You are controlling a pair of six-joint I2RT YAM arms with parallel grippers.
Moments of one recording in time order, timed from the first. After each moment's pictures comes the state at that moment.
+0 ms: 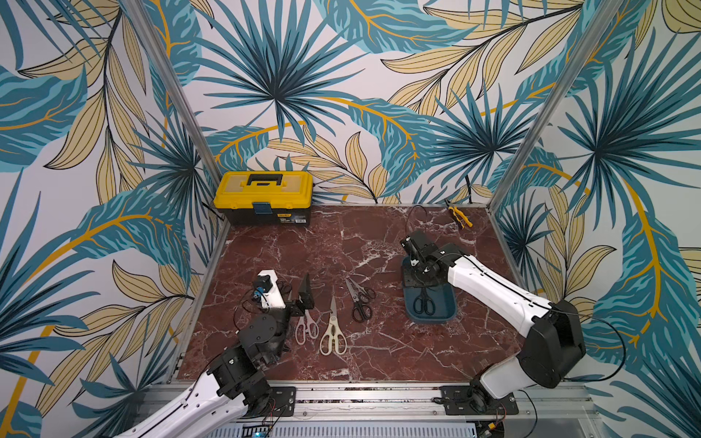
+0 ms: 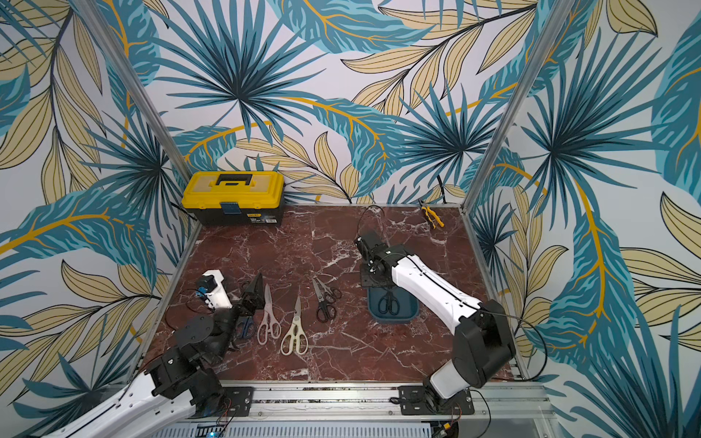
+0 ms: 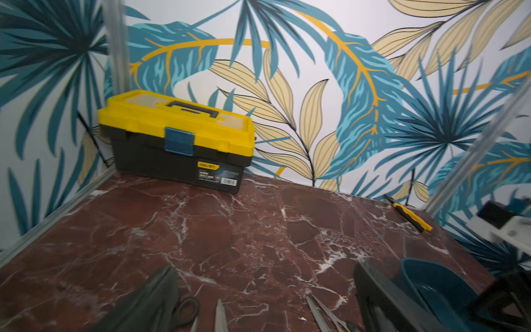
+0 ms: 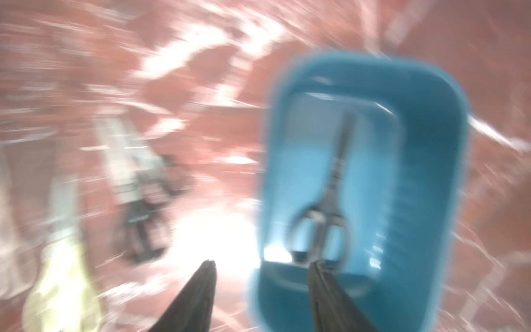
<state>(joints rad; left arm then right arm) -0.79 0.38 0.39 -0.11 -0.77 -0.38 0.63 1.54 1.33 -0.92 0.15 0.45</state>
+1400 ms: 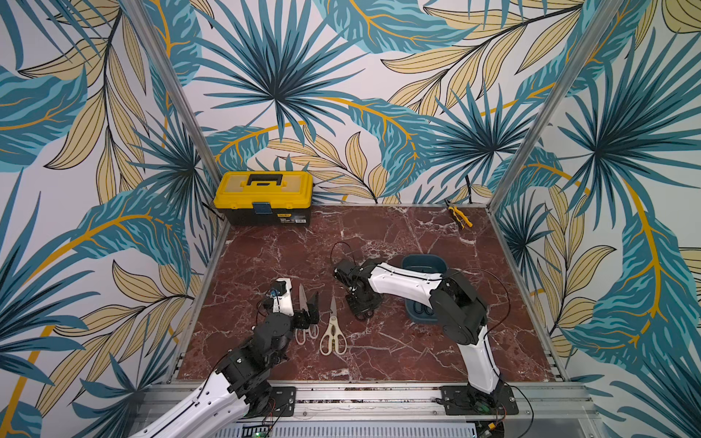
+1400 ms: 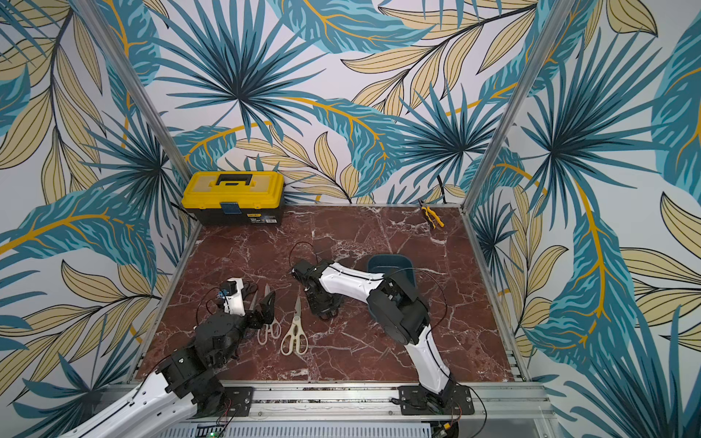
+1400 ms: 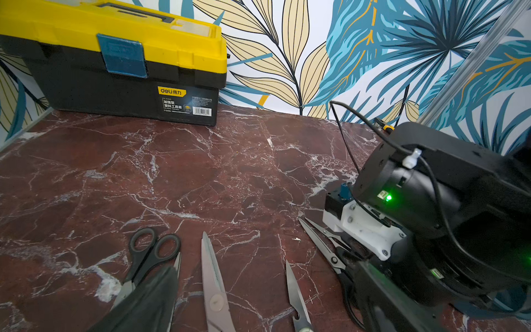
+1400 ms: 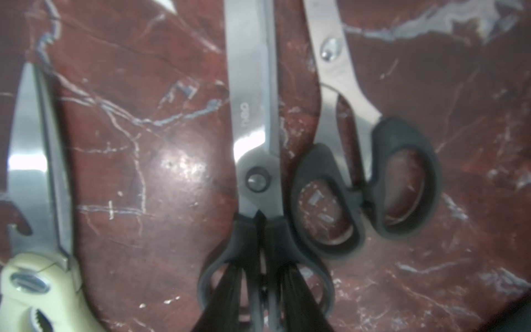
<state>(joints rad) -0.75 0.46 0.29 -0.13 -0.51 -0.43 0.87 2.13 1.59 -0.96 0.08 0.48</state>
